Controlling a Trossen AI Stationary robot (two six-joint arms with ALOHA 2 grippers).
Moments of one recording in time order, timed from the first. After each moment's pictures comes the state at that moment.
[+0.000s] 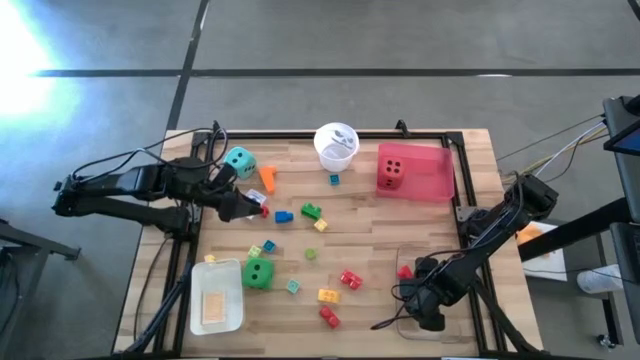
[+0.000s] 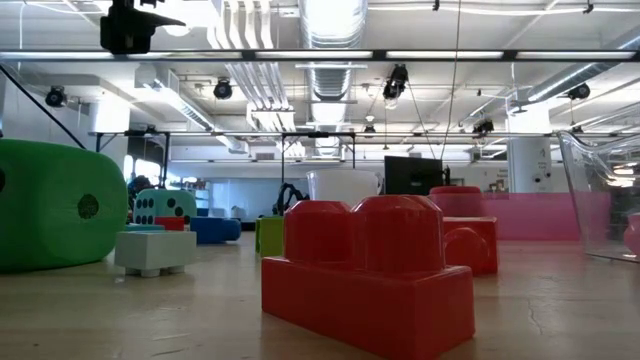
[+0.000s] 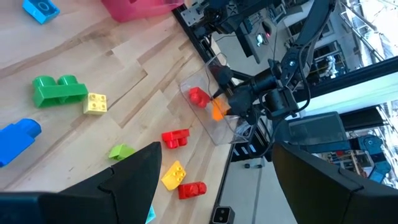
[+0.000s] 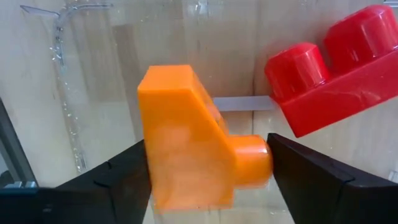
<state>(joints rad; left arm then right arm) 0.02 0.77 0.86 -0.52 0.12 -0.98 0.78 1.60 0.94 -0.80 -0.09 0.91</state>
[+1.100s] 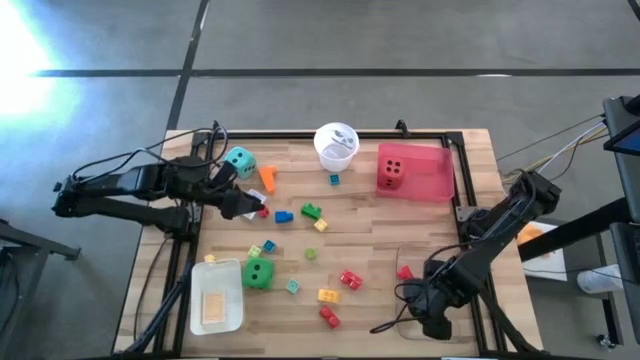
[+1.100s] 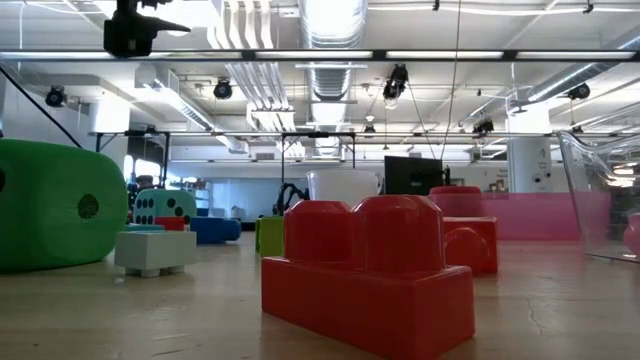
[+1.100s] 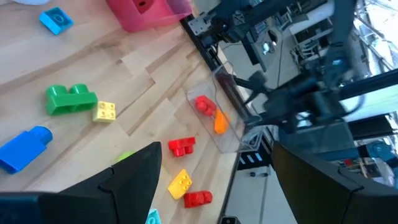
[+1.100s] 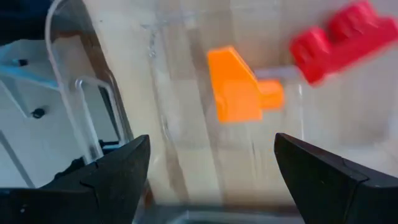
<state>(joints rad) 0.04 0.77 0.86 -0.52 0.09 -0.97 0.78 1.56 1.22 -1.08 -0.18 1.03</state>
